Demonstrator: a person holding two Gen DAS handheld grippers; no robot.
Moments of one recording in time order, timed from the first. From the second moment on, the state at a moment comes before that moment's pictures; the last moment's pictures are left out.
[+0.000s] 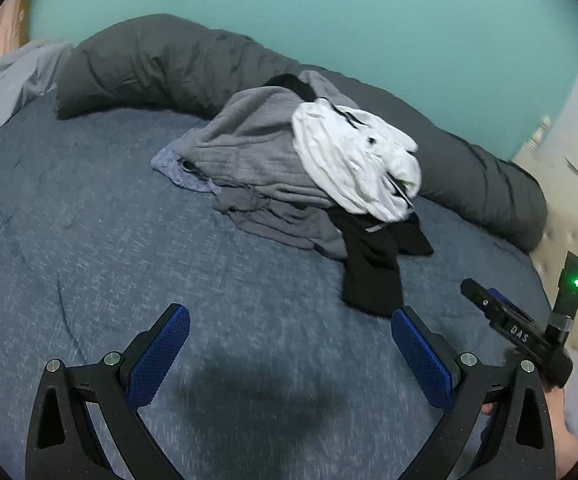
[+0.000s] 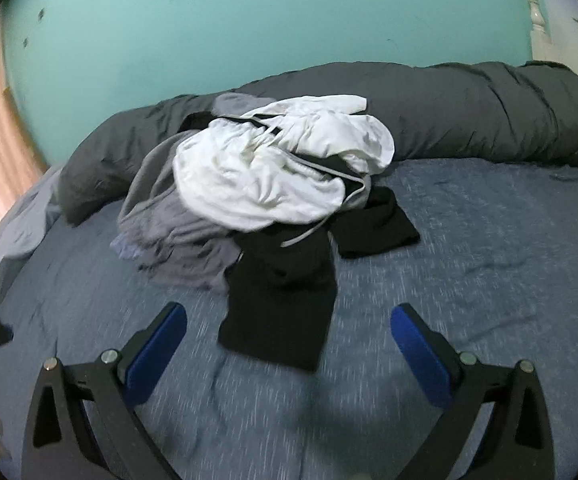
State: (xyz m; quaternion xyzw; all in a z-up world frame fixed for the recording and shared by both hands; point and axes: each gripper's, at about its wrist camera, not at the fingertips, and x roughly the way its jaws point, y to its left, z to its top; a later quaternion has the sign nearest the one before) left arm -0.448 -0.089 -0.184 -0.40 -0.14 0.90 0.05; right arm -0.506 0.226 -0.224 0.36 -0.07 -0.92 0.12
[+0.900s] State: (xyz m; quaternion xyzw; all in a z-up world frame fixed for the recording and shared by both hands) left arm -0.519 -0.134 -0.246 -0.43 -0.17 0.88 0.05; right arm -0.702 0.120 -0.289 0.41 0.02 -0.90 0.17
